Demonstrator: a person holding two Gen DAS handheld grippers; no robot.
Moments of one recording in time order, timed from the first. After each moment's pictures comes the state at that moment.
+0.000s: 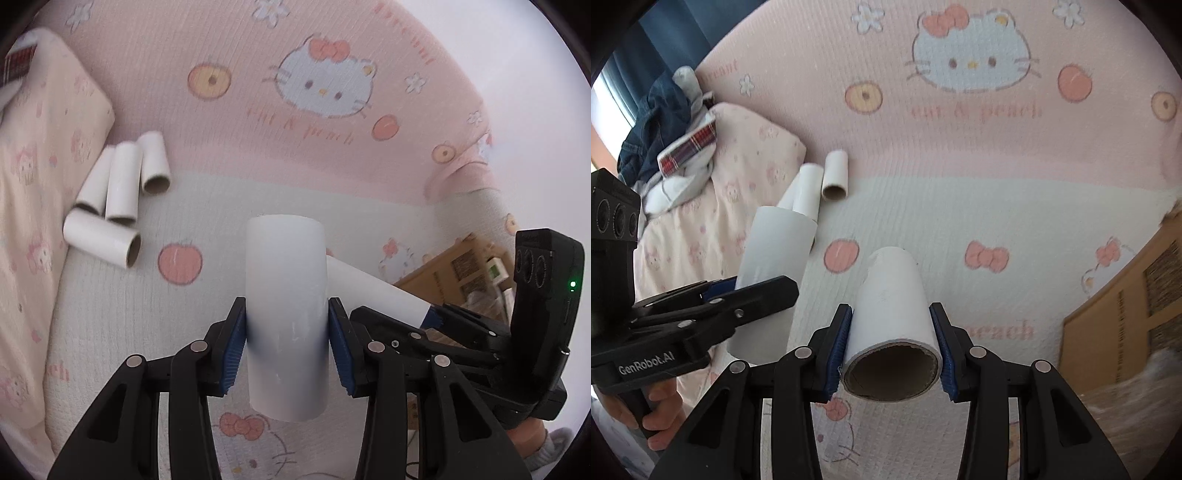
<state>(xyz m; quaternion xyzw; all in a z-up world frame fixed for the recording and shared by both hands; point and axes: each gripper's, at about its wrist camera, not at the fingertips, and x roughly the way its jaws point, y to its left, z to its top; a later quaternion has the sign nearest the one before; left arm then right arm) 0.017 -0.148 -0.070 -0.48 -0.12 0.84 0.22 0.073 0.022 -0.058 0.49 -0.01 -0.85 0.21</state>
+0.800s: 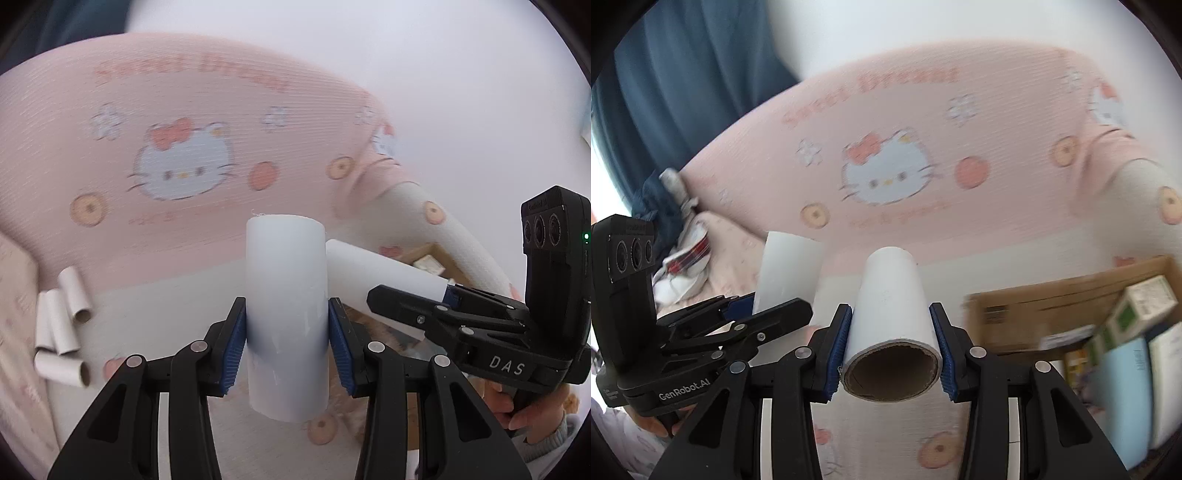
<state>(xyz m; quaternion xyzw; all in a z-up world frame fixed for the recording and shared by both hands) 0.023 -0.030 0.027 -0.38 -0.02 0.85 0.36 0.107 0.125 0.067 0.38 -0.08 -0.92 0.09</state>
